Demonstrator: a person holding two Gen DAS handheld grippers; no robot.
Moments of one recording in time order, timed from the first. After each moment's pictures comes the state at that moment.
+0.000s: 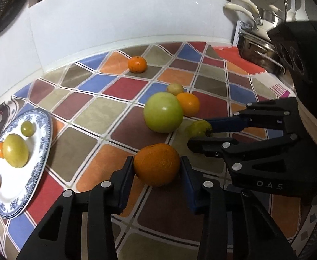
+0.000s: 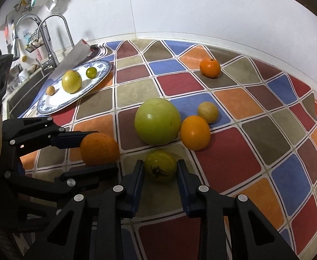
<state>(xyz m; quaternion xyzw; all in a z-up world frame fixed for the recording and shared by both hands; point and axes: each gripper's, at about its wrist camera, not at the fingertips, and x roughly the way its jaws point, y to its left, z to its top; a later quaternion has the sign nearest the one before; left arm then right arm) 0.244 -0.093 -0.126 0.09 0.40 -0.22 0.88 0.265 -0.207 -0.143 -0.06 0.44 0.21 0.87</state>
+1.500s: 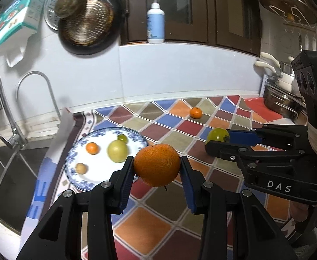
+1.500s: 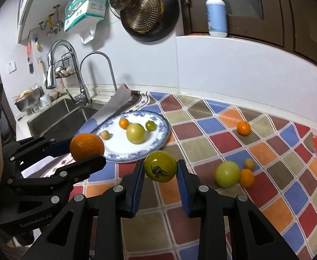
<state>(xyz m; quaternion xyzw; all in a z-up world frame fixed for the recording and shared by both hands) 0.157 0.034 -0.029 0.04 0.29 -0.10 0.95 0.190 -0.112 -0.046 -0.03 0.32 0.24 0.91</state>
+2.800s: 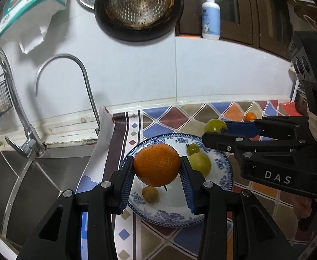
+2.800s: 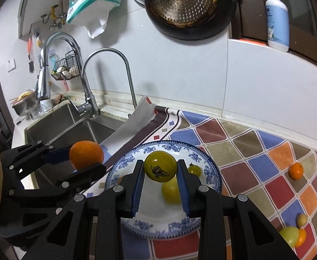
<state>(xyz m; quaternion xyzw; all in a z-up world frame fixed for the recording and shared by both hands) 0.249 0.159 -0.052 0.05 0.29 -0.06 0.95 0.287 0.034 -0.053 -0.04 0.32 0.27 0.91</state>
